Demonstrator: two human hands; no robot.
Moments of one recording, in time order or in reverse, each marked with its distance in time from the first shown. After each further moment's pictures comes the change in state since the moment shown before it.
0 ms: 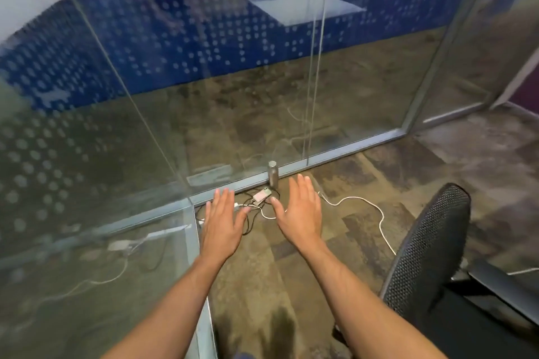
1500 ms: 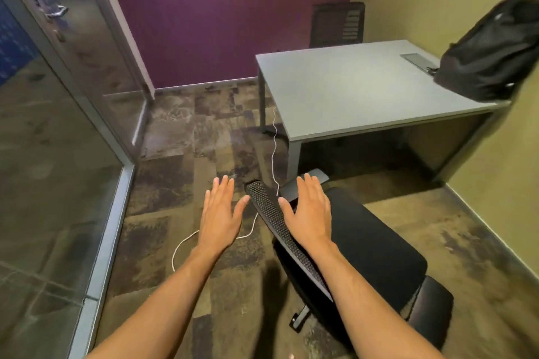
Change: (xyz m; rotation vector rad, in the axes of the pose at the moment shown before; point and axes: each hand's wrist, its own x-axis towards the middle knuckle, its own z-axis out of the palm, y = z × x) left_hand 0.168 0.337 0.193 -0.300 -0.744 1.225; right_hand -0.006 0.161 -0.147 -0.299 0.671 1.230
